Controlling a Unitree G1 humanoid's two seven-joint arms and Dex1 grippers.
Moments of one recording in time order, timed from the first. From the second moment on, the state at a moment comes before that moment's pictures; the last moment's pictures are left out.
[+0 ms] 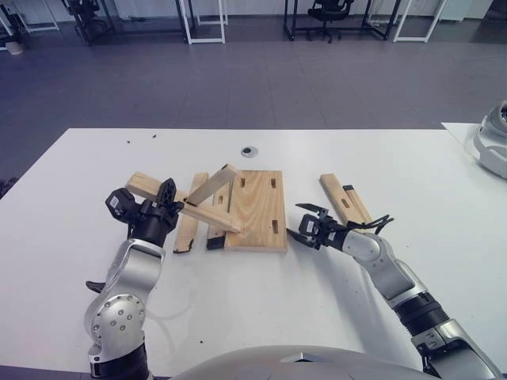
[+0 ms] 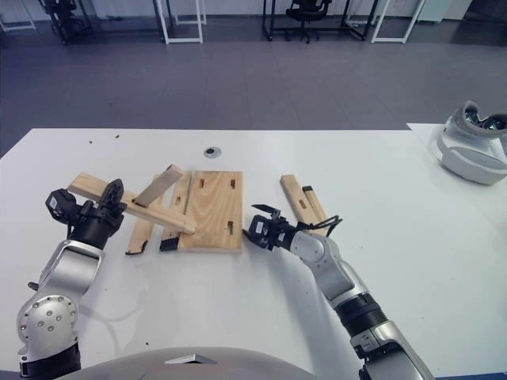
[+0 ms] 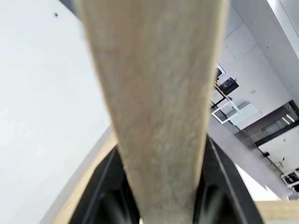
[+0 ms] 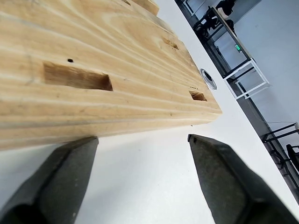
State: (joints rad) left arm 0.12 0.14 0.28 -0.61 -1.03 0.54 0.32; right arm -0.17 -0.44 0.36 0.12 -0.28 -0.09 0.56
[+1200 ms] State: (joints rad) left arm -0.10 0.28 -0.05 -0.64 -0.59 0.76 0.09; right arm -0.24 -0.51 0.20 0.06 -0.31 -0.06 0.53
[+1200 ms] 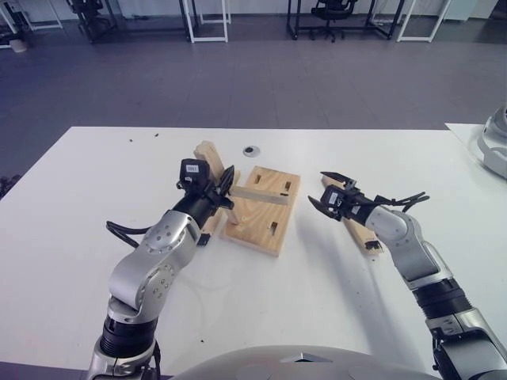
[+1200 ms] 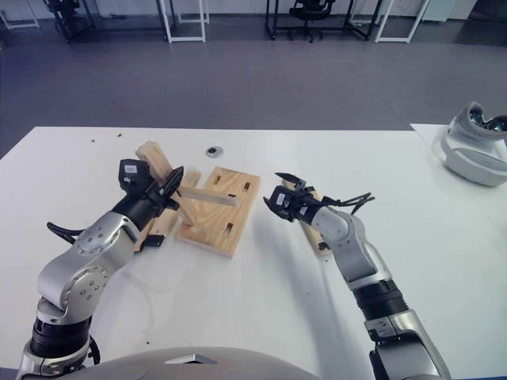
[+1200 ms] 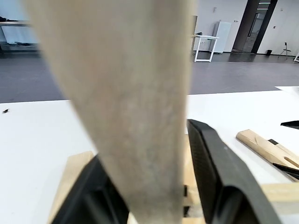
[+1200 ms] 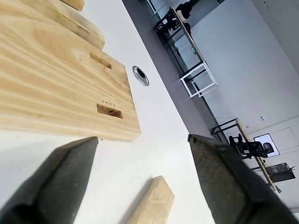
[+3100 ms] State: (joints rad) left arm -0.29 0.53 -0.23 0.06 -0.29 0.71 -0.41; right arm -0.22 -0.49 0.11 0.24 -0.27 -0.06 0.38
